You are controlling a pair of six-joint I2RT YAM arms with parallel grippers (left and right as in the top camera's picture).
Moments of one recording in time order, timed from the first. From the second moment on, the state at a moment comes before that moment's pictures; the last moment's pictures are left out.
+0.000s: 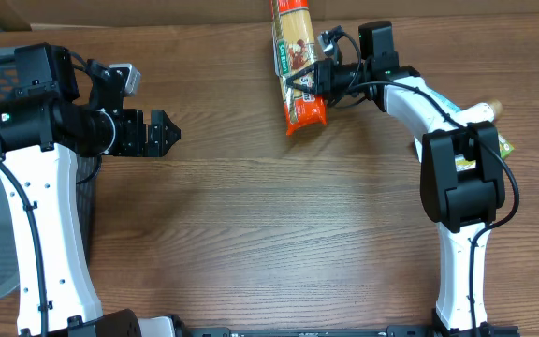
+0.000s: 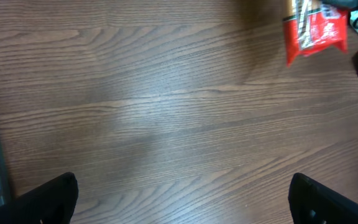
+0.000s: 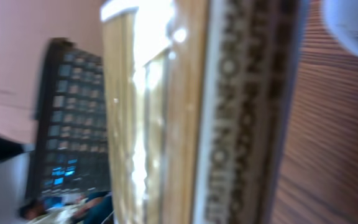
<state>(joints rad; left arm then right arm) 0.22 1.53 1.72 -1.39 0.37 0.22 0.22 2.35 1.77 -0.12 -1.12 0.52</state>
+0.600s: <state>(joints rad) 0.22 1.53 1.72 -1.39 0.37 0.22 0.09 2.35 1.77 0.10 -1.43 1.06</state>
